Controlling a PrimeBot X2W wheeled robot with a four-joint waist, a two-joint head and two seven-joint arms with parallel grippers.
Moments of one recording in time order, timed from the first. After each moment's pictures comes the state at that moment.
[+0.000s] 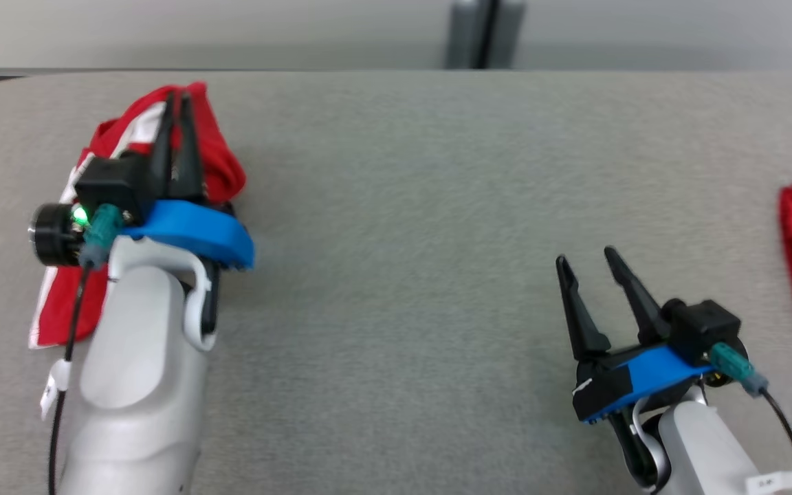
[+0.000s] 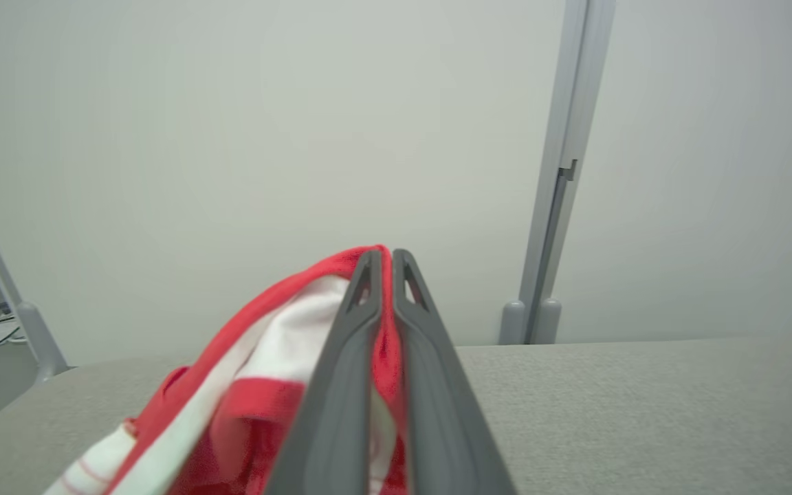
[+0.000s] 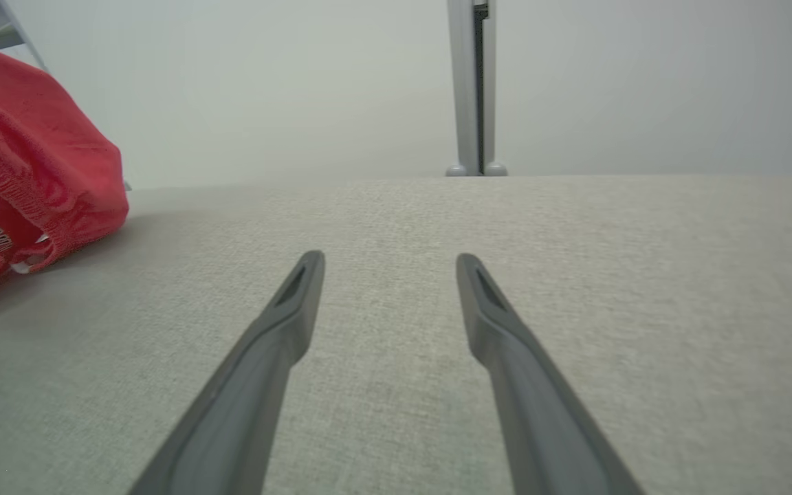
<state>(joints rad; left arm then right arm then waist) -0.66 0.05 -0.02 0.62 -0.08 -0.08 -0.26 -0.32 -0.08 0.15 0.39 0.23 0.13 -0.26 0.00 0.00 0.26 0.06</state>
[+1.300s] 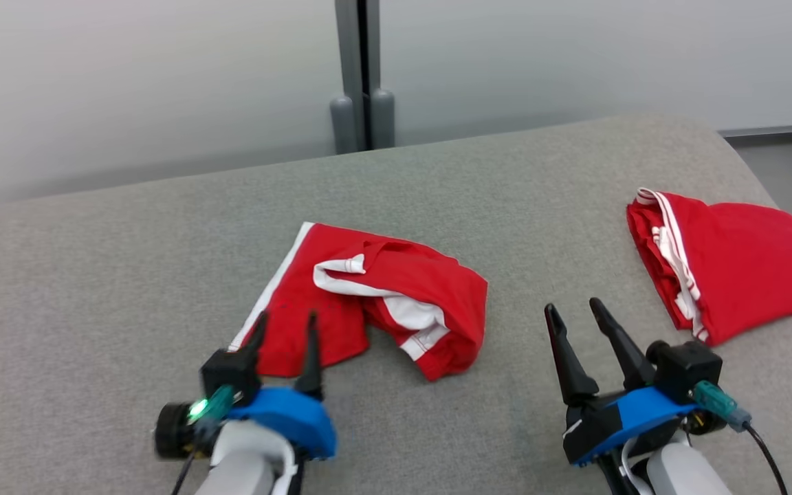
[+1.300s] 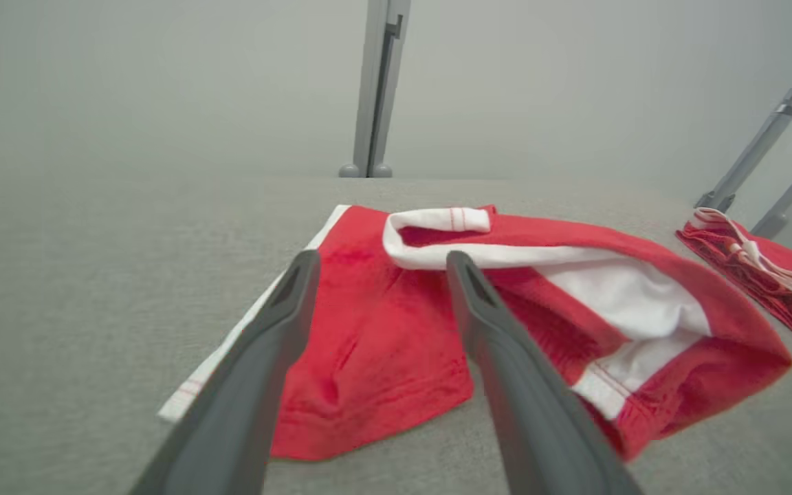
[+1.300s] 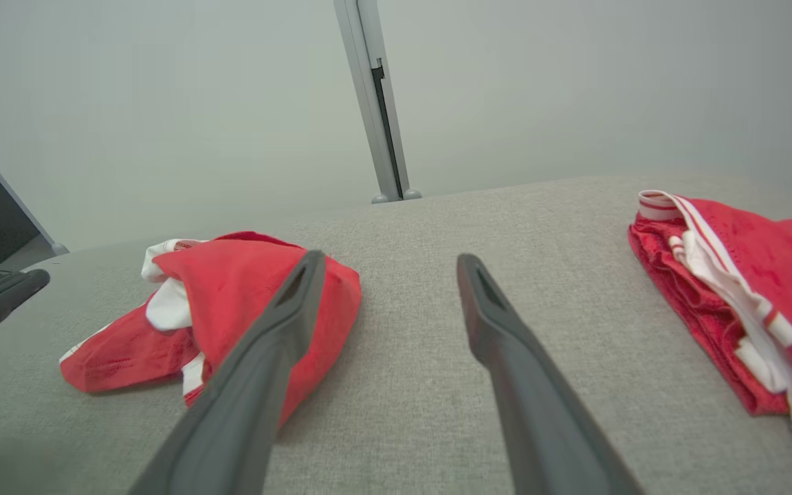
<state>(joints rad) -0.34 0.08 -0.53 0.57 -0.50 0.13 -0.26 -0.24 -0.05 0.17 0.43 0.28 0.13 -0.26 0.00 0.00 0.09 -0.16</state>
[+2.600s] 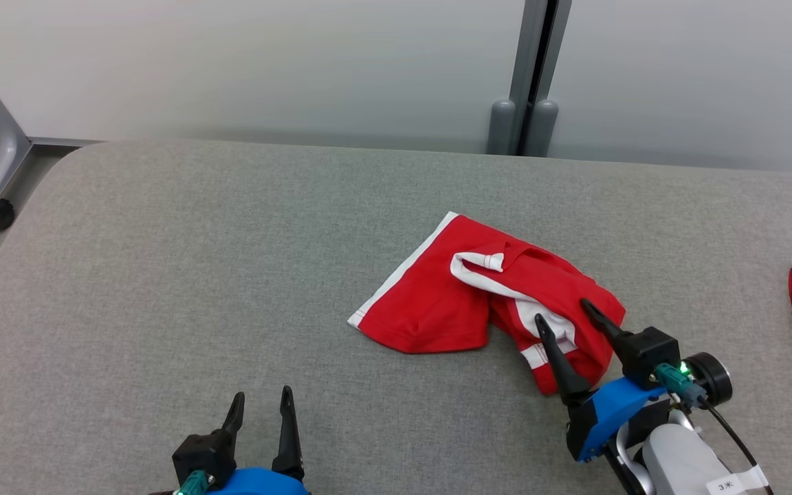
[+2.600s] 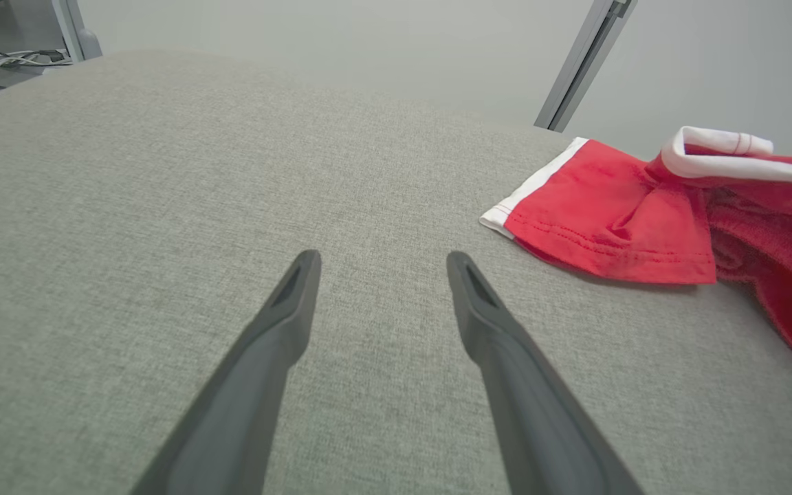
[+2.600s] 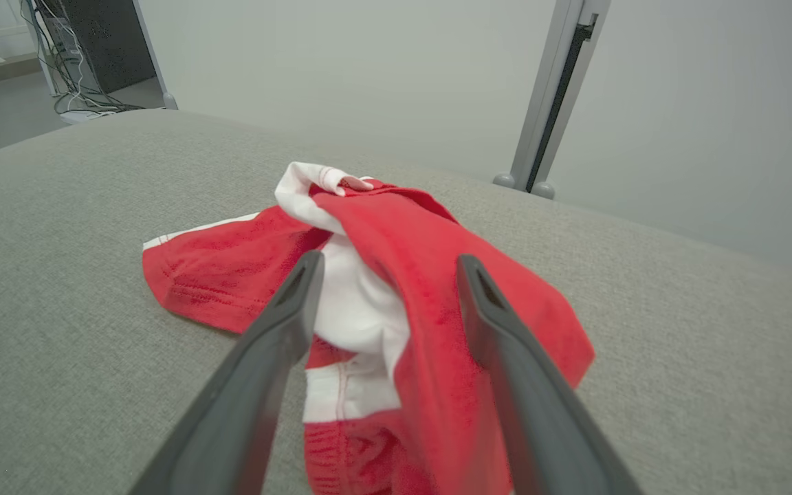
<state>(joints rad) -0.05 0.05 -0.30 0.47 -0.39 0.09 -0.26 -0.33 -0.10 0.24 0.60 0.10 0.13 -0.26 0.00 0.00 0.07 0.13</state>
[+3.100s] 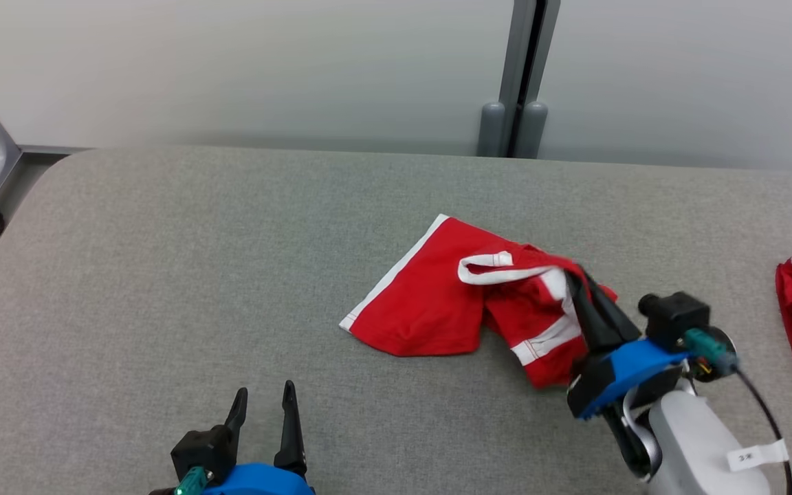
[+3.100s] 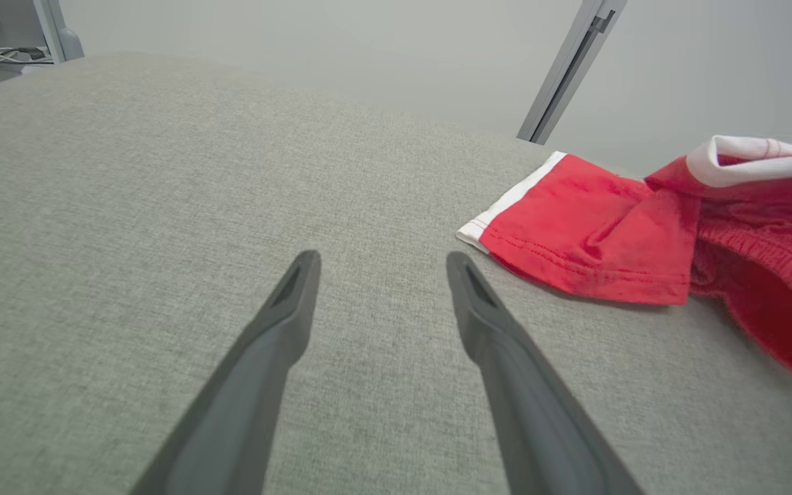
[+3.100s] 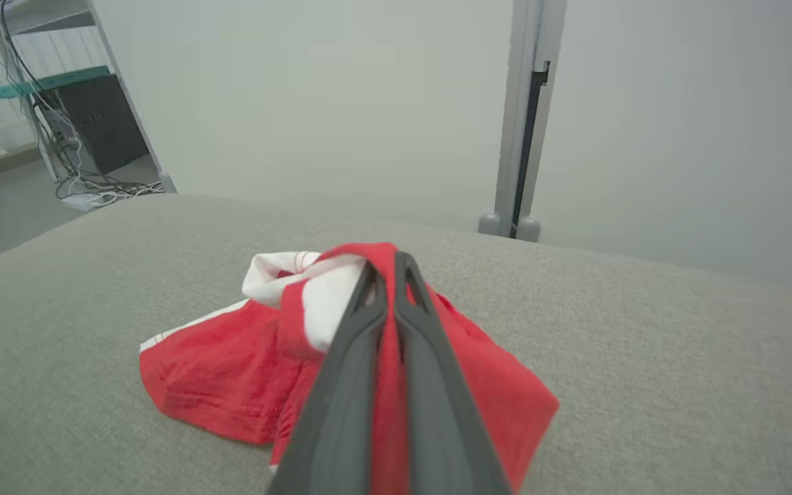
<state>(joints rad) -0.06 0.05 -0.31 0.46 -0.42 0.09 -0.26 -0.39 -0.11 0.22 0.59 0.17 0.13 -0.26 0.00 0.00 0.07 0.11</state>
